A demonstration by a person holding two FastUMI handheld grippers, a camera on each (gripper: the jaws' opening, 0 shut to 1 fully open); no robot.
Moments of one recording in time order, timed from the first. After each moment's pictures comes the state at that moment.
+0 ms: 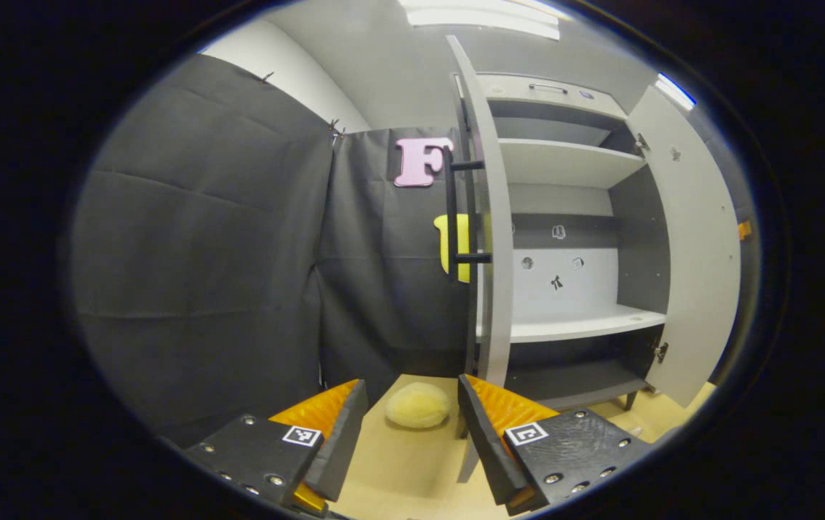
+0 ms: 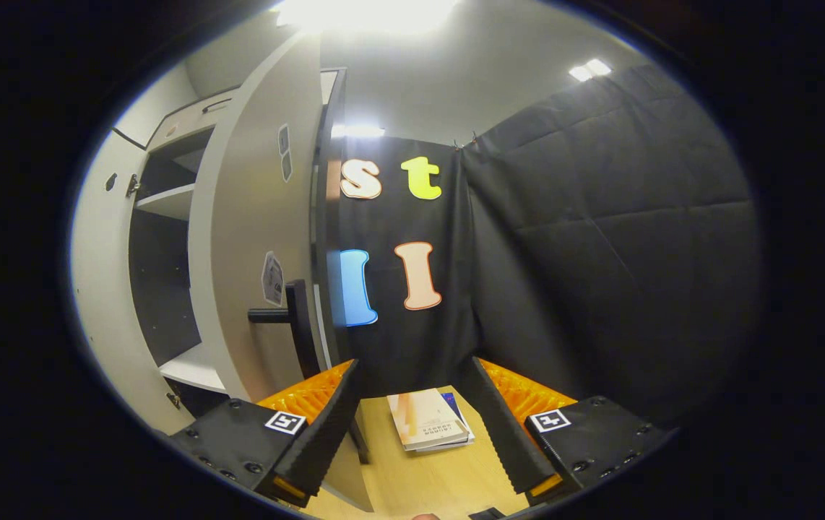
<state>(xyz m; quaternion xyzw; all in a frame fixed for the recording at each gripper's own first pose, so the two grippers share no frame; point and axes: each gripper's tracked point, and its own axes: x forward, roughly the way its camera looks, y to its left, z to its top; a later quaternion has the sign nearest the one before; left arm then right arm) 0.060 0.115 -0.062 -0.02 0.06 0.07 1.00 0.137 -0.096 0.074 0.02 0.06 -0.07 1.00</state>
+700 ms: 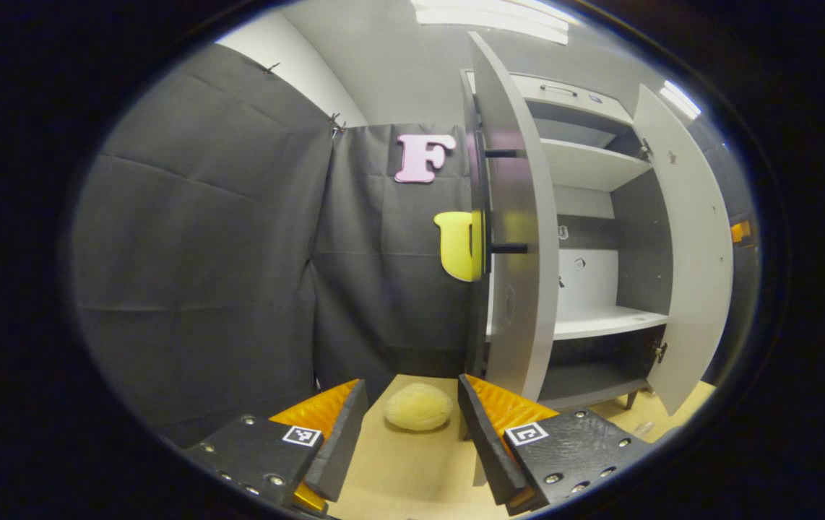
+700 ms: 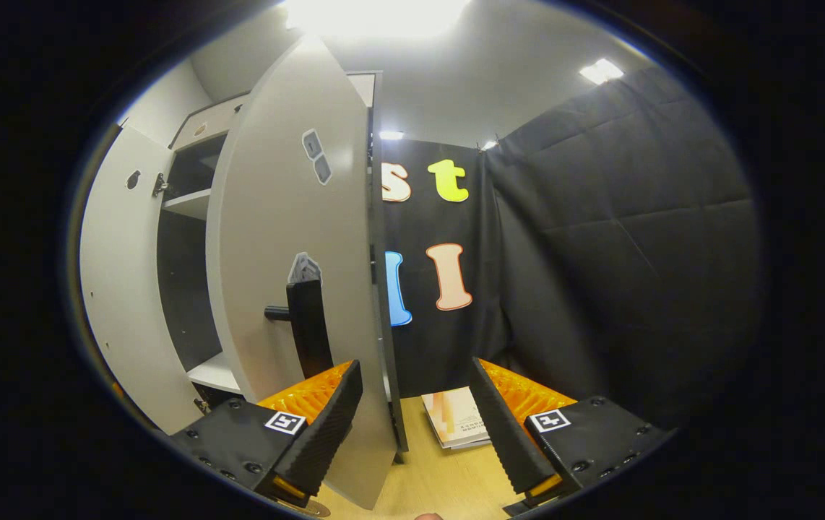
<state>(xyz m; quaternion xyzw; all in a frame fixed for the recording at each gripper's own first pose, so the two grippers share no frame) 0.072 0.147 -0.074 -0.03 0.06 0.06 1.00 0.131 -0.021 0.072 0.03 0.05 -0.03 1.00</state>
